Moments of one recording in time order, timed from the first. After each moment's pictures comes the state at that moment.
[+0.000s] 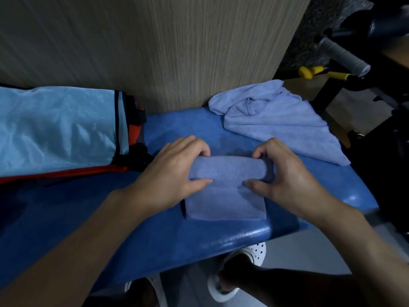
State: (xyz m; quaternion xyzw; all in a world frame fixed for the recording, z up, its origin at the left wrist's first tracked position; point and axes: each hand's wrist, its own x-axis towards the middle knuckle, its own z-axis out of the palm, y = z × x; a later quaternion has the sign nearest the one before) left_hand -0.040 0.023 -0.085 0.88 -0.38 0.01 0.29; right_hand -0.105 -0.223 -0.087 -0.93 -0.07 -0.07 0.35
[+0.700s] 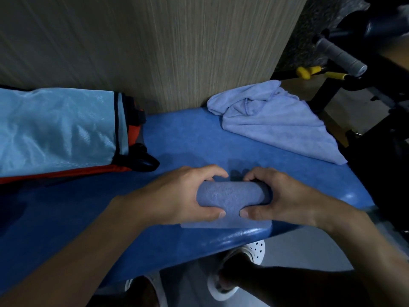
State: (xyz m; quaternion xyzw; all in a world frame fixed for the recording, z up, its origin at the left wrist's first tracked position) left_hand -0.059 0.020 -0.082 0.87 -0.35 -0.21 0.29; right_hand -0.121 -0.225 -0.077 -0.92 -0.05 0.17 0.35
